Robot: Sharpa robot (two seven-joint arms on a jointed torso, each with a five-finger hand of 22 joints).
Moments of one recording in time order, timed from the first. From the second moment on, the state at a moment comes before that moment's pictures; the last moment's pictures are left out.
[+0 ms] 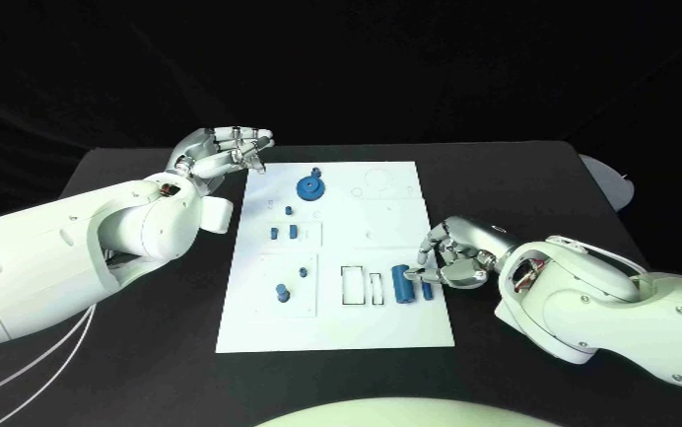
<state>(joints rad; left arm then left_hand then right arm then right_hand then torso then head) 1.20 -0.89 -0.03 1.52 -0.05 -0.35 0.33 1.47 -0.23 0.54 0.19 0.23 0.86 0.20 0.28 0.25 0.87 0.15 0.39 0.11 0.95 0.08 1.11 0.39 0.18 0.82 0.18 0.92 0.78 1.10 -1.16 -0.16 2.01 -1.37 -0.43 -0.45 1.18 -0.16 0.06 0.29 0.22 0.97 0.10 0.32 0.57 1.40 0.02 1.28 1.29 1.47 -0.05 1.49 1.31 0.02 1.47 0.06 1.57 1.31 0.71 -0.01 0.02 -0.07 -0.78</state>
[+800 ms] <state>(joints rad) 1.20 -0.90 -0.03 1.53 -0.05 -0.35 0.33 1.47 -0.23 0.54 0.19 0.23 0.86 0.20 0.28 0.25 0.87 0.15 0.39 0.11 0.95 0.08 1.11 0.39 0.18 0.82 0.18 0.92 0.78 1.05 -1.08 -0.16 1.98 -1.44 -0.42 -0.56 1.17 -0.13 -0.03 0.29 0.22 0.96 0.09 0.34 0.58 1.41 0.01 1.32 1.31 1.47 -0.05 1.50 1.31 0.01 1.47 0.06 1.57 1.31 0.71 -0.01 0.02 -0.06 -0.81</state>
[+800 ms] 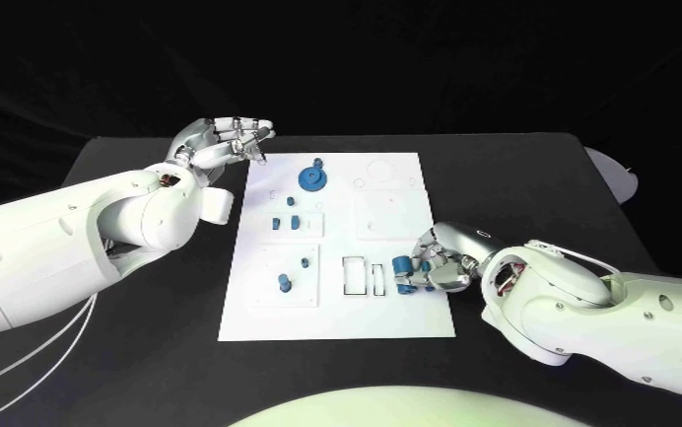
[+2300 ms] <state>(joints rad) 1.20 -0.90 -0.03 1.53 -0.05 -0.35 0.33 1.47 -0.23 0.54 0.19 0.23 0.86 0.20 0.28 0.25 0.87 0.15 0.39 0.11 0.95 0.08 1.11 0.39 0.18 0.82 0.18 0.91 0.78 1.05 -0.99 -0.15 2.02 -1.41 -0.53 -0.59 1.28 -0.05 0.00 0.29 0.38 0.98 0.09 0.36 0.58 1.45 -0.01 1.36 1.31 1.47 -0.06 1.51 1.31 0.01 1.47 0.04 1.57 1.31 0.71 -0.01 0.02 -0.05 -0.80</state>
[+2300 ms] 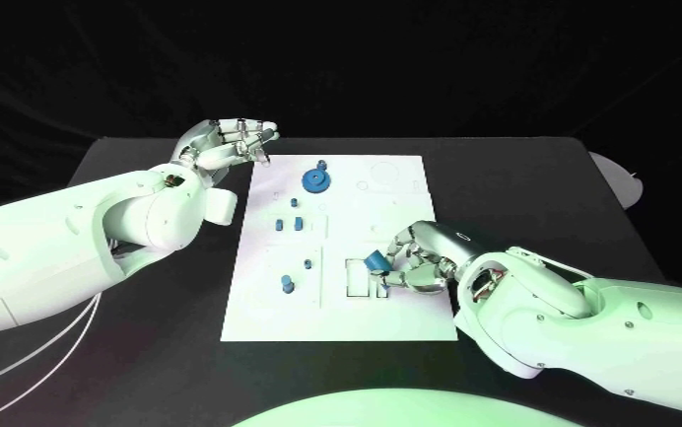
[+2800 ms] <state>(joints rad) 1.20 -0.90 -0.03 1.54 -0.05 -0.35 0.33 1.47 -0.23 0.54 0.19 0.23 0.87 0.20 0.28 0.25 0.87 0.15 0.39 0.11 0.95 0.08 1.11 0.39 0.18 0.82 0.18 0.91 0.78 1.05 -0.90 -0.15 1.94 -1.37 -0.47 -0.58 1.17 0.01 -0.03 0.30 0.33 1.00 0.09 0.39 0.59 1.45 -0.01 1.36 1.31 1.47 -0.07 1.51 1.31 0.01 1.46 0.04 1.57 1.31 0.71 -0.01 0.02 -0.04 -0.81</state>
